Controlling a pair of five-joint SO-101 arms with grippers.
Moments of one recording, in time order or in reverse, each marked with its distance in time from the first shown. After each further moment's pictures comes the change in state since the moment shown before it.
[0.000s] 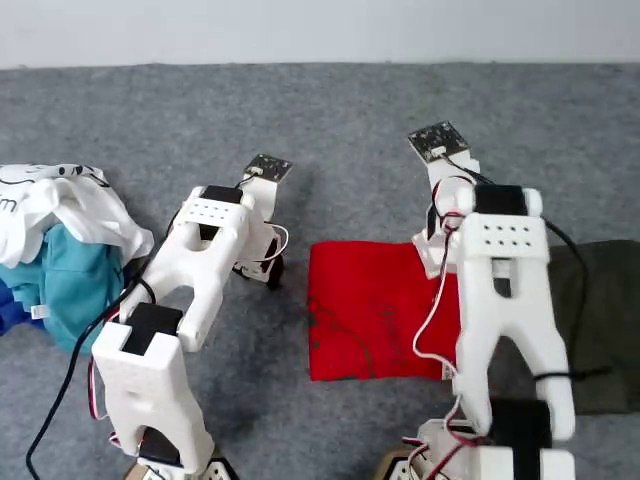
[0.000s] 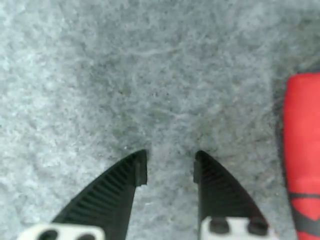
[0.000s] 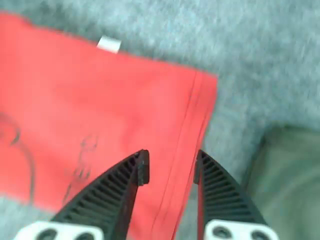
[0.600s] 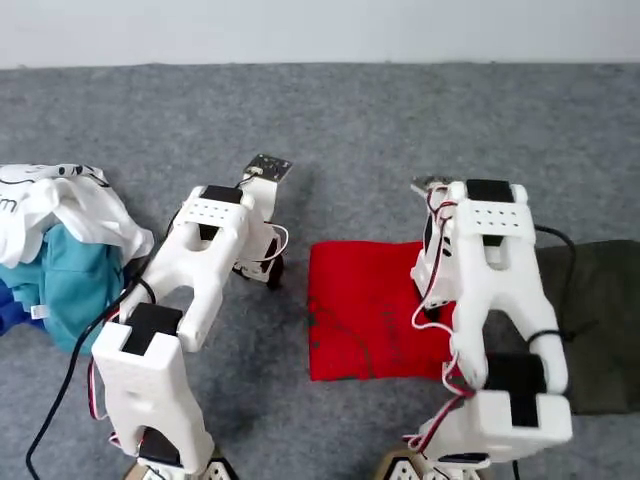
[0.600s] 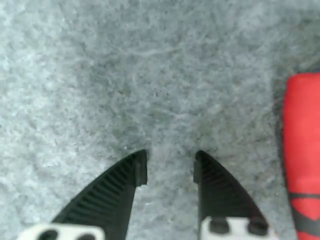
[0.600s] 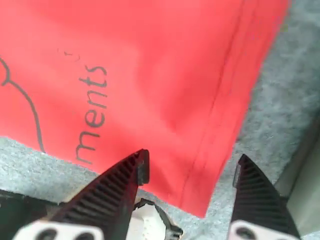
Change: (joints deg) left arm 0.0 0.0 0.0 0.0 0.0; right arm 0.9 15.2 -1.1 10.4 -4.2
